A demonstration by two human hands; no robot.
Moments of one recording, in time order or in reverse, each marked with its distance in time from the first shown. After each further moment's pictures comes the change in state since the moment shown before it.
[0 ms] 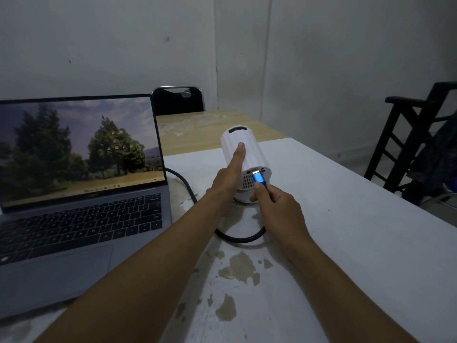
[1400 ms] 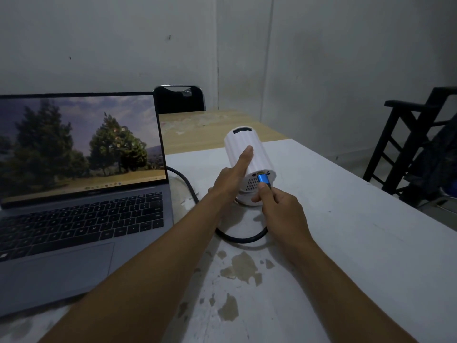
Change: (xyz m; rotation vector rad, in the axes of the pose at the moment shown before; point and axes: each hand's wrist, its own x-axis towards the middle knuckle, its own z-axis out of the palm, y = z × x) left_hand 0.022 -0.015 -0.003 0.073 -0.031 0.029; right_hand -0.004 -0.003 -0.001 0.032 0.007 0.047
